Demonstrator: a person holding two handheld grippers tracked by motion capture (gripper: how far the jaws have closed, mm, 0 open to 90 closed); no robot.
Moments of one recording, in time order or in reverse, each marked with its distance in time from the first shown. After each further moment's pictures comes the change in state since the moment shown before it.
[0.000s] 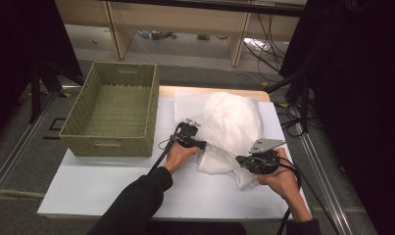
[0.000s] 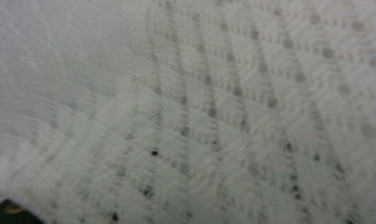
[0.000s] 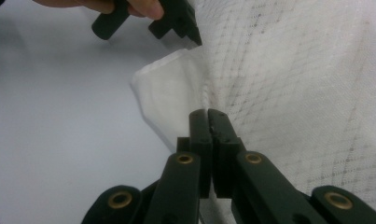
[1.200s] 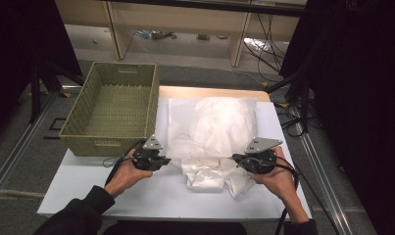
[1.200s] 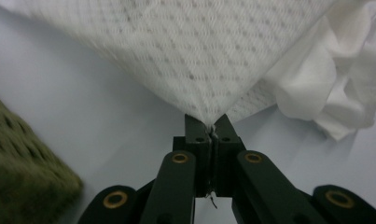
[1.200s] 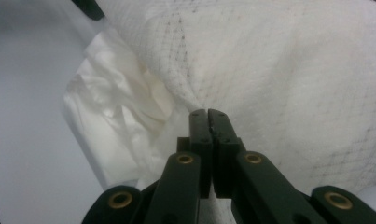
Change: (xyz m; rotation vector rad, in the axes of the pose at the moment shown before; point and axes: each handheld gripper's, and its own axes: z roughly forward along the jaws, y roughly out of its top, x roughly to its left) left arm 0.036 -0.079 -0.133 0.072 -0.162 0.183; right arm 0.011 0.015 -0.003 -0.040 -0.028 -0.068
